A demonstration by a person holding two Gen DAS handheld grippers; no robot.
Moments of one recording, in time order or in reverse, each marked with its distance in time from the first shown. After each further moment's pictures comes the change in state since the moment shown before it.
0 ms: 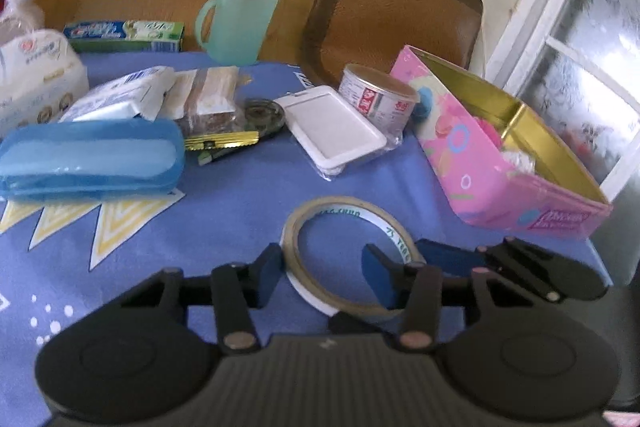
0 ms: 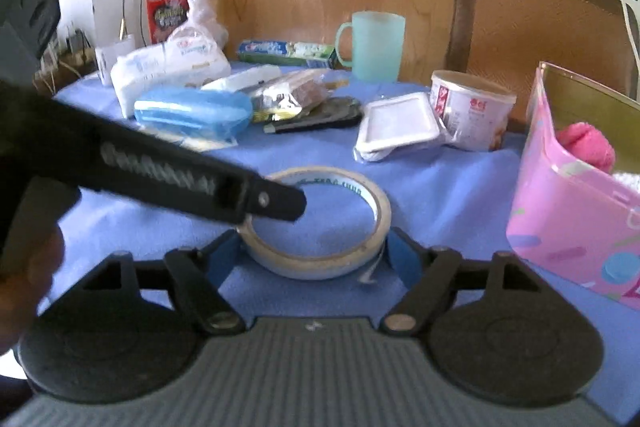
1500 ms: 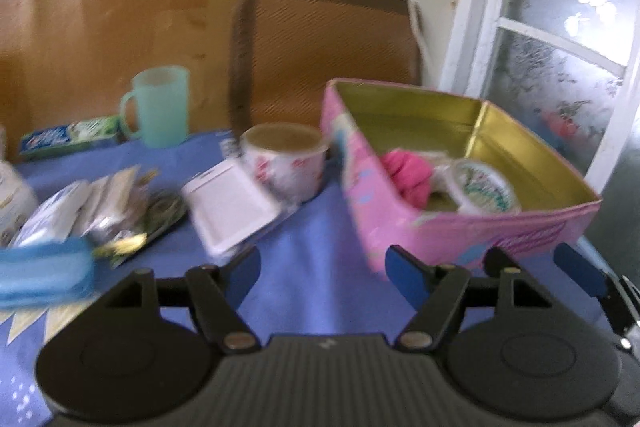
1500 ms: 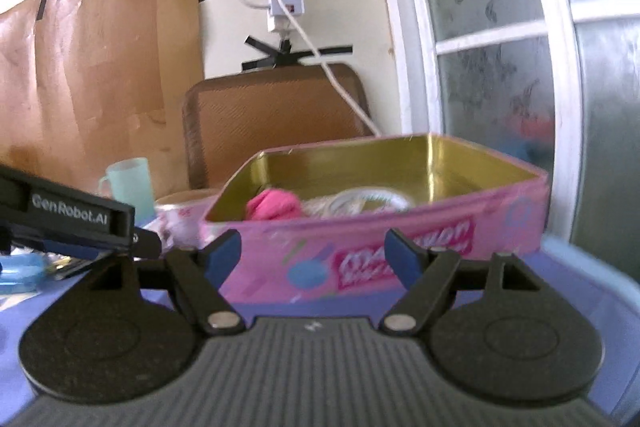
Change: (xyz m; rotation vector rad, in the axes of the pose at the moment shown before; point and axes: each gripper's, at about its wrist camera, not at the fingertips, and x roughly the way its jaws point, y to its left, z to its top) left arm 0.011 -0.103 0.025 0.191 -0.087 0.072; right arm -0.072 -0.067 -0.033 0.355 -0.388 -0.605
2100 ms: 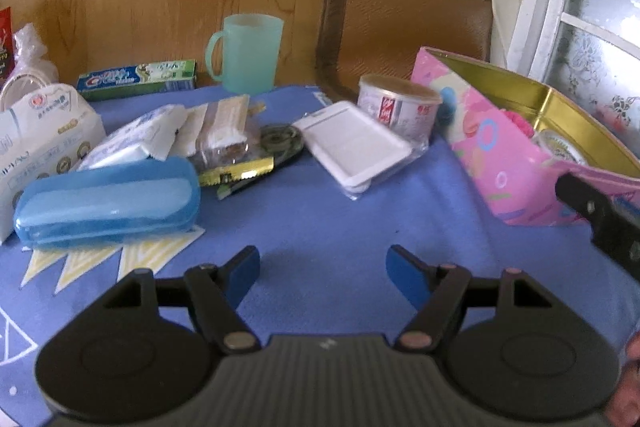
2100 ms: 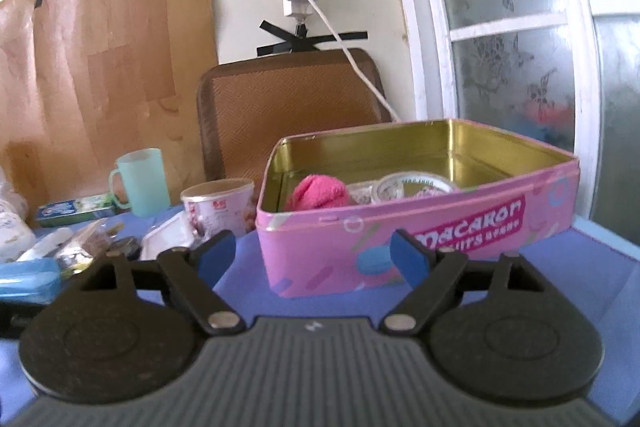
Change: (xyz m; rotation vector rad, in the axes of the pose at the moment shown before) left arm 0.006 0.081 -0.041 -0.067 0.034 0.080; right arm 0.019 0.050 -0.005 -0.001 0.010 -0.051
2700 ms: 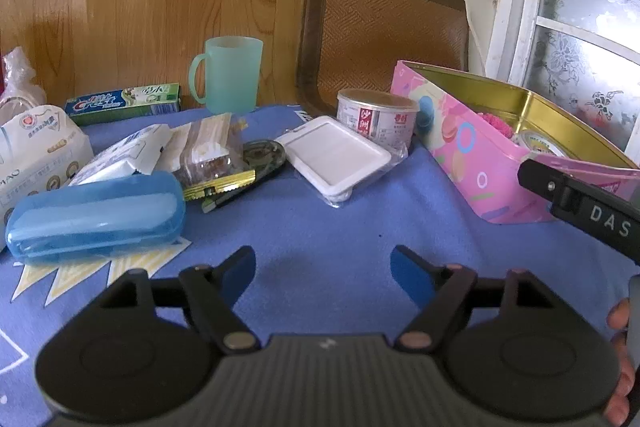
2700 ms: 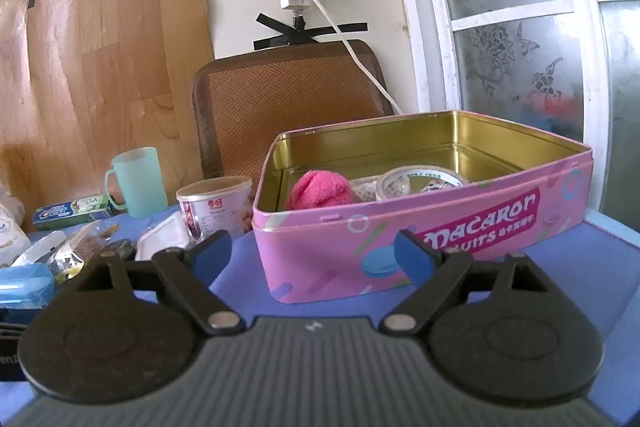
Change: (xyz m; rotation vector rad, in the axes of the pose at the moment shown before) left arm -0.007 -0.005 -0.009 0.054 -0.076 -0.041; right arm 0.011 -0.004 -0.001 0.028 0.021 0.019
